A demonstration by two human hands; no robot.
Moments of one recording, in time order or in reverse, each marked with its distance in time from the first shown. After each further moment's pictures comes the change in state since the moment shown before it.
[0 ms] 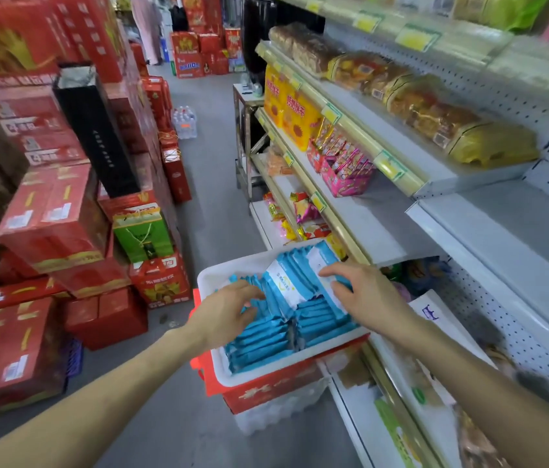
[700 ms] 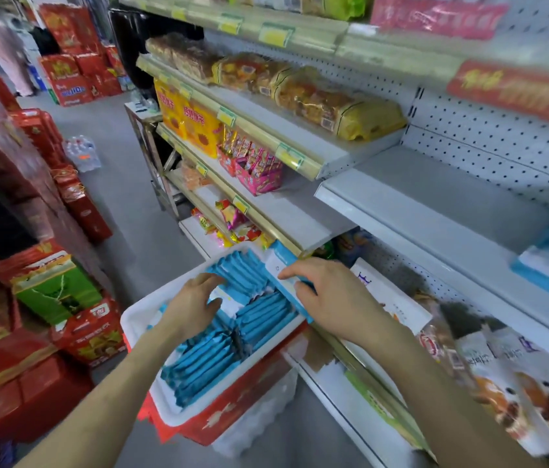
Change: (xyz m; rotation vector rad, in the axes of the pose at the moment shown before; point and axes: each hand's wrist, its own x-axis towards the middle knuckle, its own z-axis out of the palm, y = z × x) left_hand 0.100 -0.003 0.038 0.077 -0.054 0.120; right_hand -0.063 0.005 -0.026 0.049 0.195 0.103
